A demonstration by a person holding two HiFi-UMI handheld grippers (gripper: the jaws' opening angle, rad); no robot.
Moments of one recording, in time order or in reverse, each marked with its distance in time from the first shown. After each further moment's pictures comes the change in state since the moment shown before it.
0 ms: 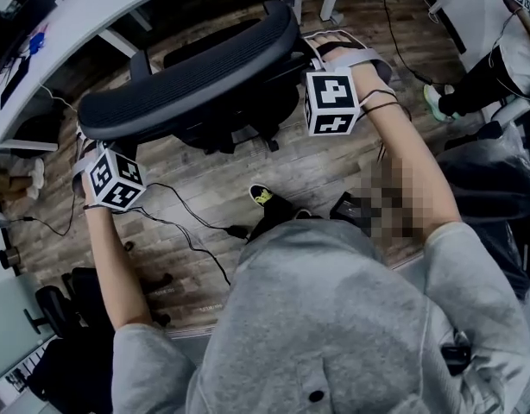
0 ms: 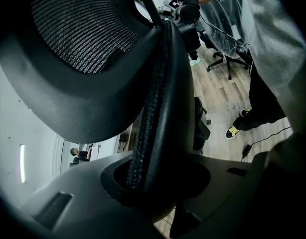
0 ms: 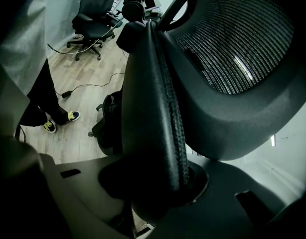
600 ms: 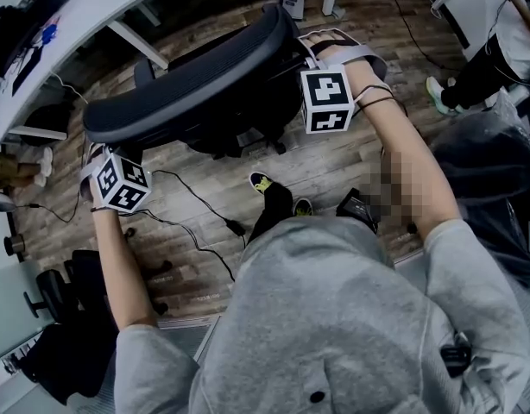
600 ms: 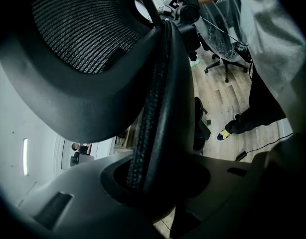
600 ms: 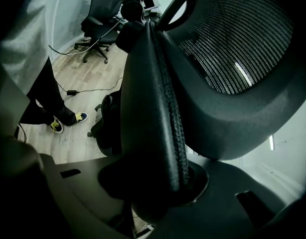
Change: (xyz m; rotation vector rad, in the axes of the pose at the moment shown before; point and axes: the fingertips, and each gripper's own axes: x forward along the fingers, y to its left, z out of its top) left arm -0.059 -0.075 0.002 -0.042 0.033 0.008; right arm -0.053 0.052 0.005 -0.036 -0.040 -0.014
